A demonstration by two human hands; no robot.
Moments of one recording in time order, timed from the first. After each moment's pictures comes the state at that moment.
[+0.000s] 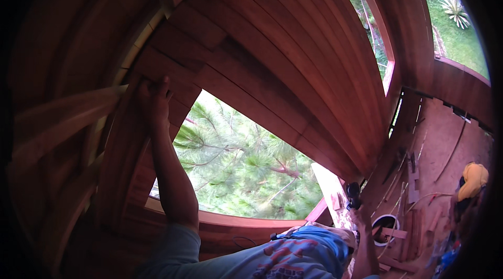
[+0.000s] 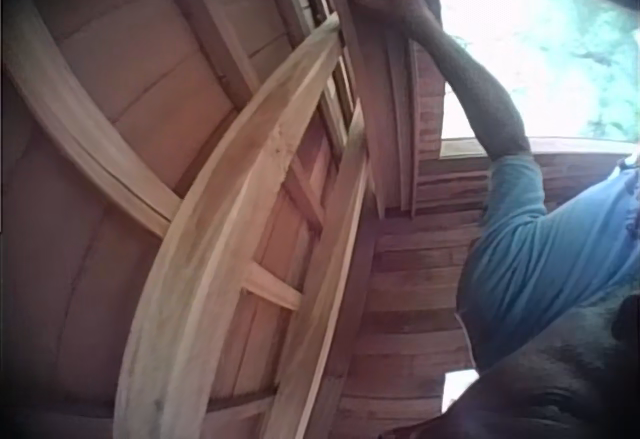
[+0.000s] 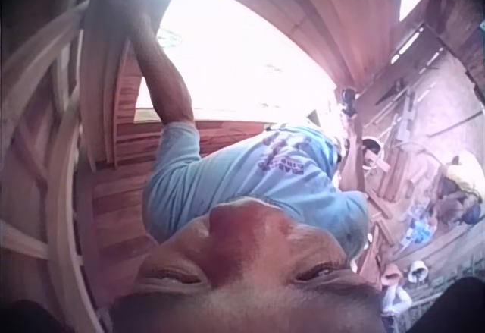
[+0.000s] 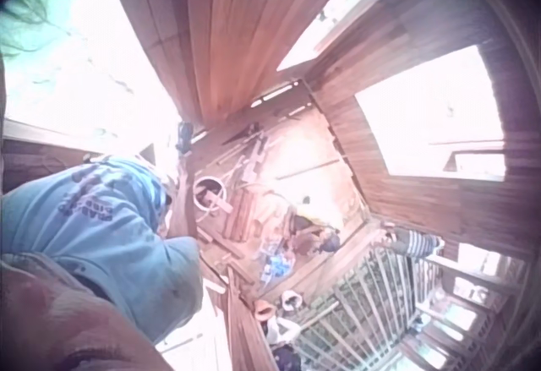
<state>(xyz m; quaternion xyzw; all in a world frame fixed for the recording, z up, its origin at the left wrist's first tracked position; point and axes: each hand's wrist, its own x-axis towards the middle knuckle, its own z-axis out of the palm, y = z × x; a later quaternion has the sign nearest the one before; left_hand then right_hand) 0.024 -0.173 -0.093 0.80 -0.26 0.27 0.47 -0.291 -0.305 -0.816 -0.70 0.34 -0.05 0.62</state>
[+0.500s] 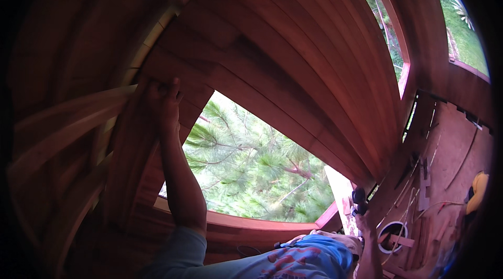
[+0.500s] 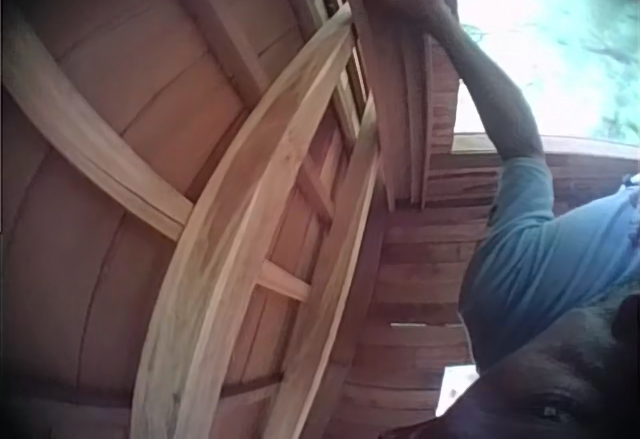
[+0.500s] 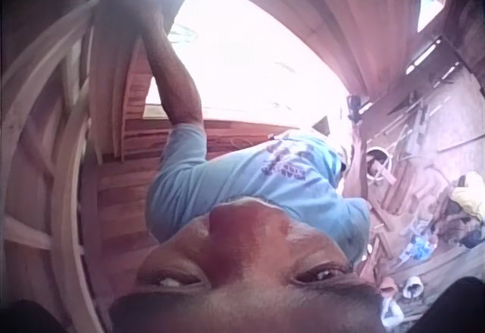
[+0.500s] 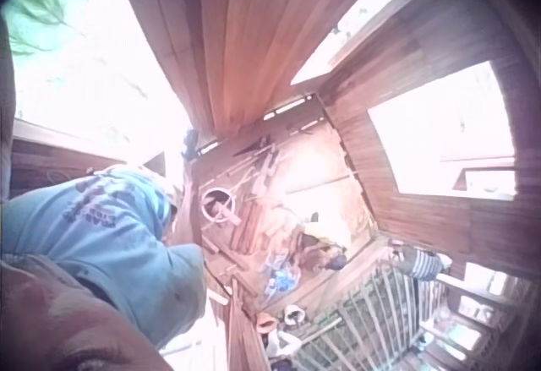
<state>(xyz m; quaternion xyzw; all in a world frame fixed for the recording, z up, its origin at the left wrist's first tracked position) 0.035 -0.163 -0.090 0.79 -0.31 0.32 0.42 -0.261 -0.296 -0.795 -0.70 0.39 0.01 0.60</state>
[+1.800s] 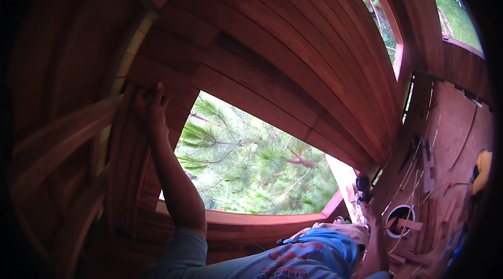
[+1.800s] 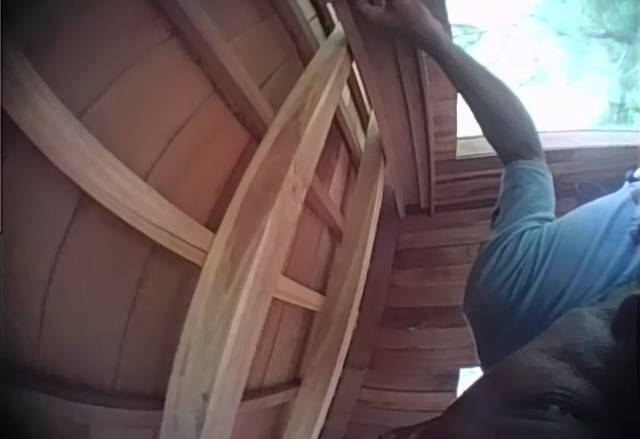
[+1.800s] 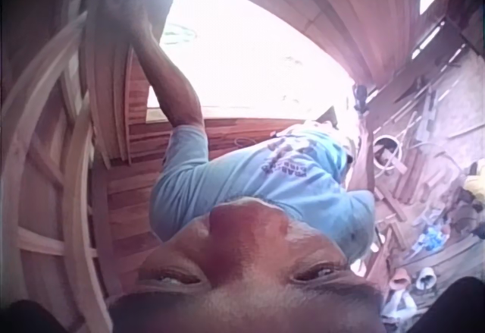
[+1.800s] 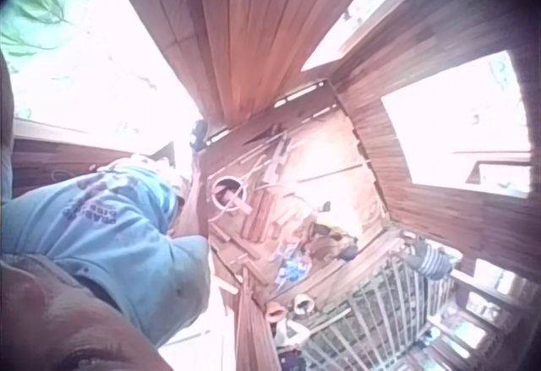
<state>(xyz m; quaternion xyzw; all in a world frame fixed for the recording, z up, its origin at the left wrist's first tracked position) 0.032 -0.175 -0.096 0.78 -0.27 0.30 0.48 -0.271 -0.305 -0.797 -0.82 0.27 -0.01 0.50</state>
